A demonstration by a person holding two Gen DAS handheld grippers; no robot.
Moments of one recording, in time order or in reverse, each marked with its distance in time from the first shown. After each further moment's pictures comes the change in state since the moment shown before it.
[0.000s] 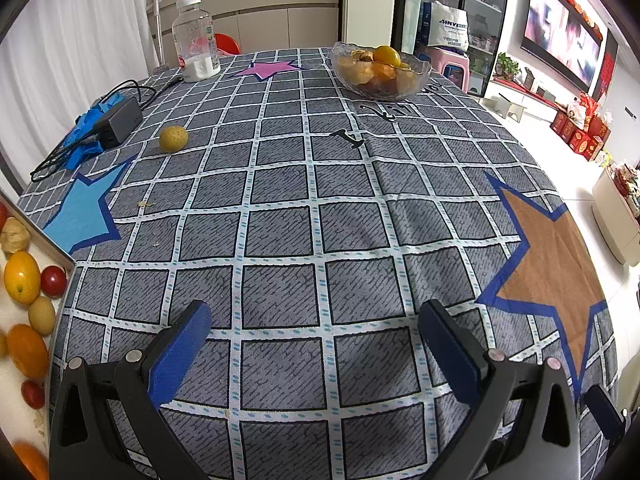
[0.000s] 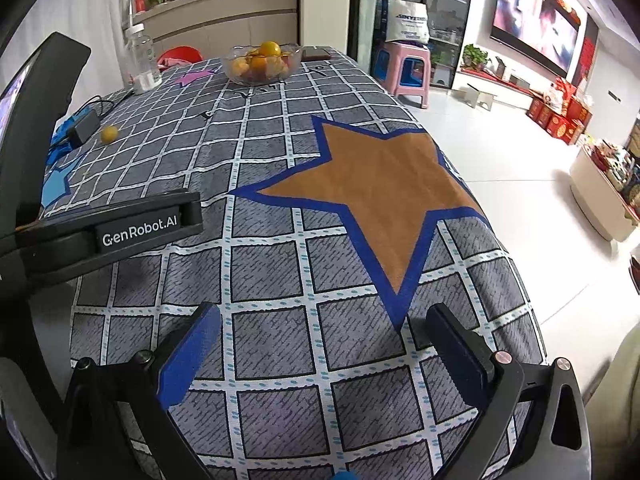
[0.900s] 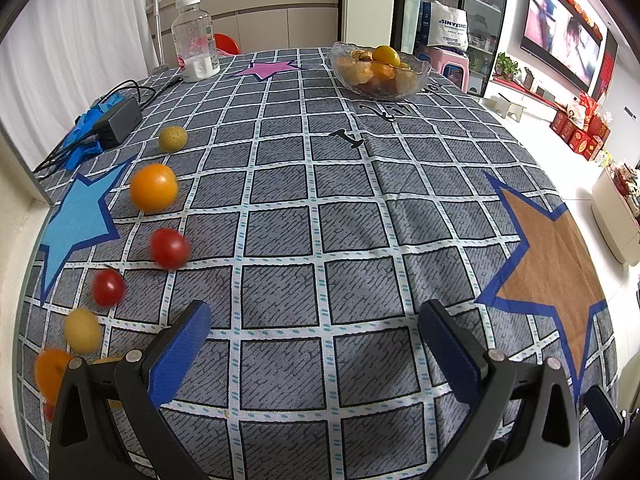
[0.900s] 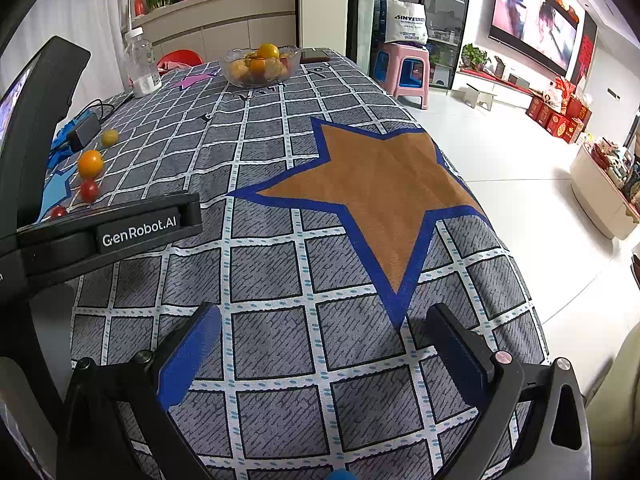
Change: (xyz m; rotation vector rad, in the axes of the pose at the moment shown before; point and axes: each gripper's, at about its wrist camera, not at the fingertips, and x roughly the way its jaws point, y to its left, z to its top) left arm 0.000 0.001 0.000 0.001 0.000 0.001; right arm 0.000 -0.002 -0.001 0.009 -0.004 0.011
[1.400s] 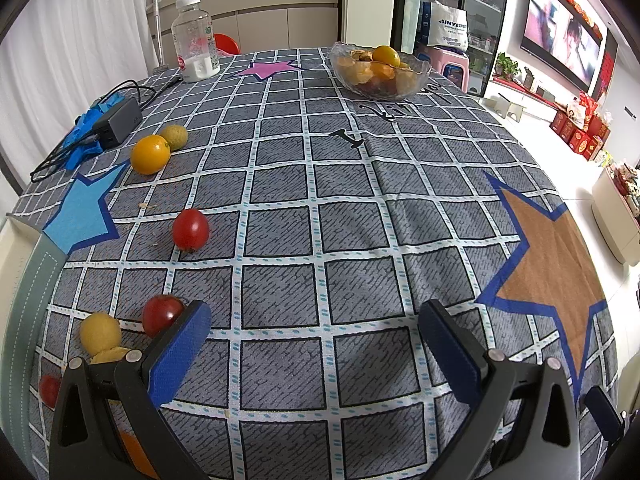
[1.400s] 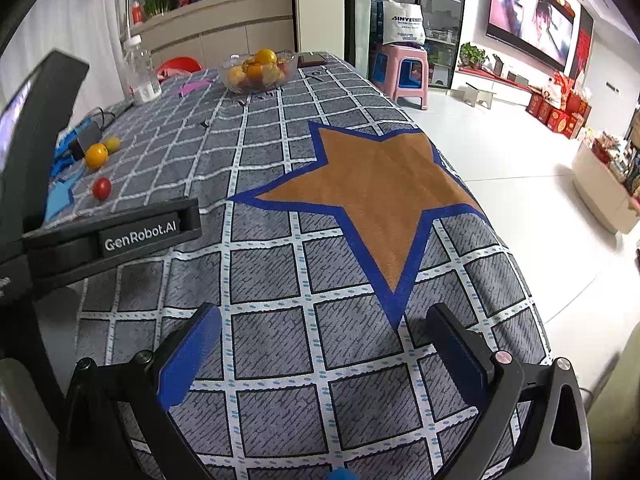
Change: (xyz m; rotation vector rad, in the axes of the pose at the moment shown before) left arm 0.000 0.000 0.000 0.000 0.000 0.000; right arm -0.004 -0.007 -0.001 0.034 -0.020 0.032
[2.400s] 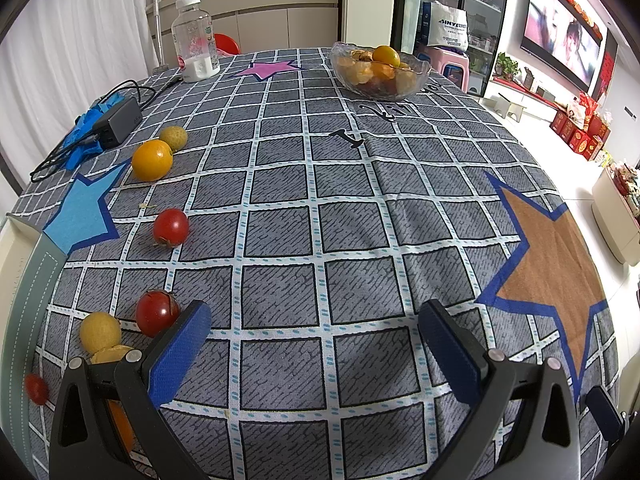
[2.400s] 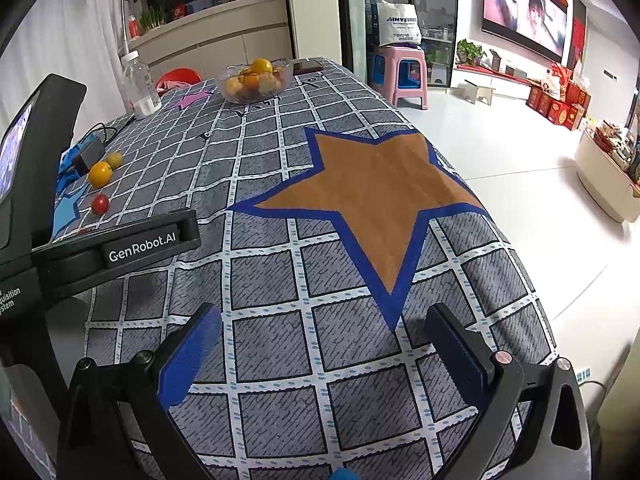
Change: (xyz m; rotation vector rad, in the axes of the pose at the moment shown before) left arm 0.000 0.000 0.000 0.000 0.000 0.000; right arm -0.002 -0.006 -0.002 0.031 -0.019 0.020
